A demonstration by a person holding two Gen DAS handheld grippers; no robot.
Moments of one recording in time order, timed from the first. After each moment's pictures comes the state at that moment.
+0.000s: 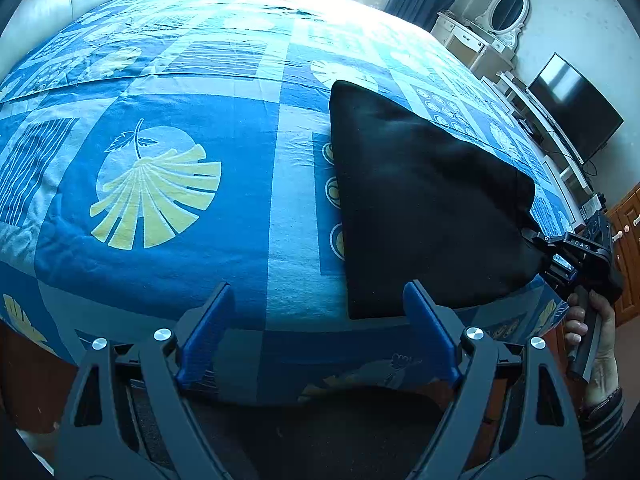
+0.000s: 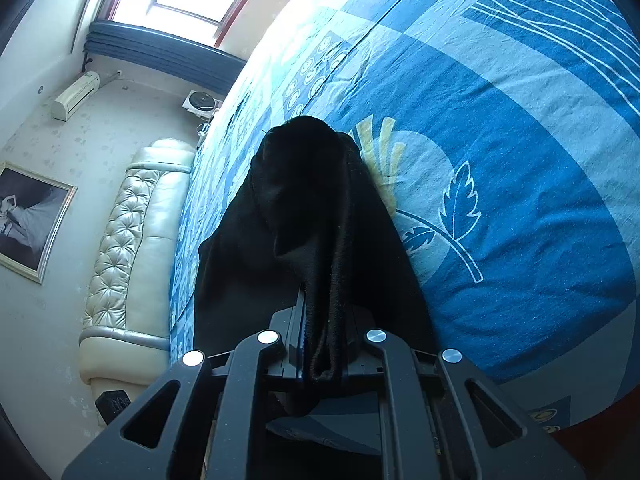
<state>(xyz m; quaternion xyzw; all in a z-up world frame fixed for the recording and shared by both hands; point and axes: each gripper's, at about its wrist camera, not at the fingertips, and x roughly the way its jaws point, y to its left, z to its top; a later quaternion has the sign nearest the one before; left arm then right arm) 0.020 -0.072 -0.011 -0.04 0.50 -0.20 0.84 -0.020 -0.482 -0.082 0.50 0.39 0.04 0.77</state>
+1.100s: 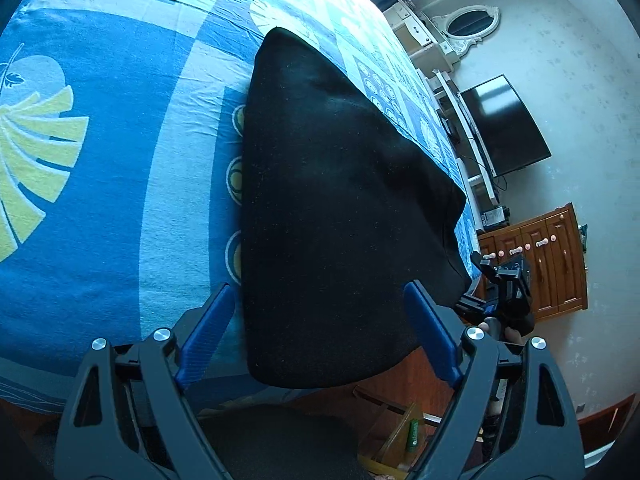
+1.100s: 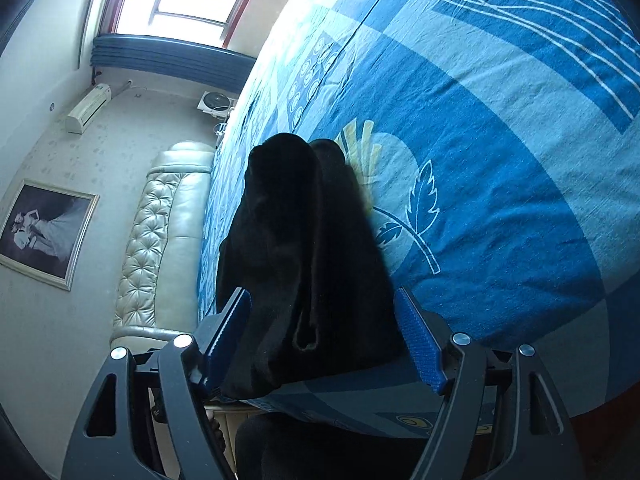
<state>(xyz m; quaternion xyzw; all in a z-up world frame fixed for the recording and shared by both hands) 0.074 -0.099 -0.057 -0.20 0.56 -0.35 0.72 -0.034 -0.502 -0.099 0.53 0.39 0.08 0.75</state>
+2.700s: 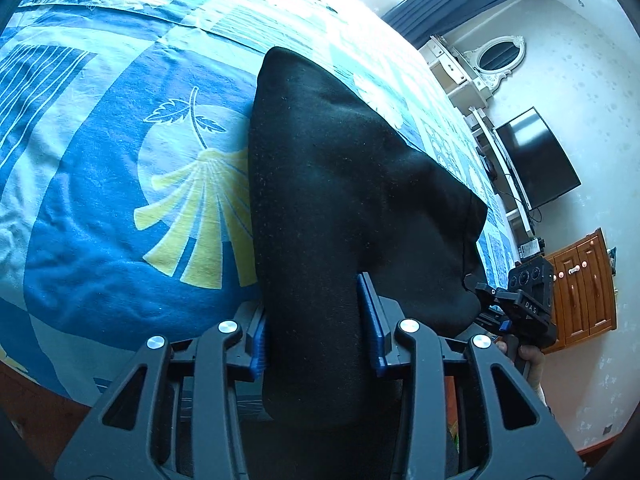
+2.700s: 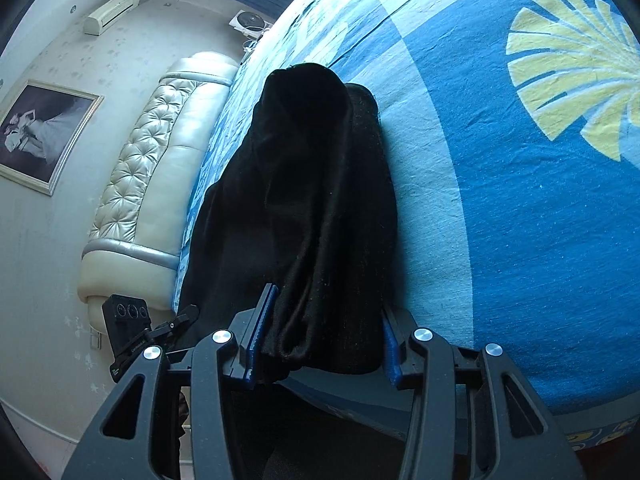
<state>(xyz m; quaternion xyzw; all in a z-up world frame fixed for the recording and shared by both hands) 0.069 0.014 -0.044 -0.19 0.53 -0.27 0.78 0.030 -0.350 -0.104 0.43 0.45 0.17 0.76</state>
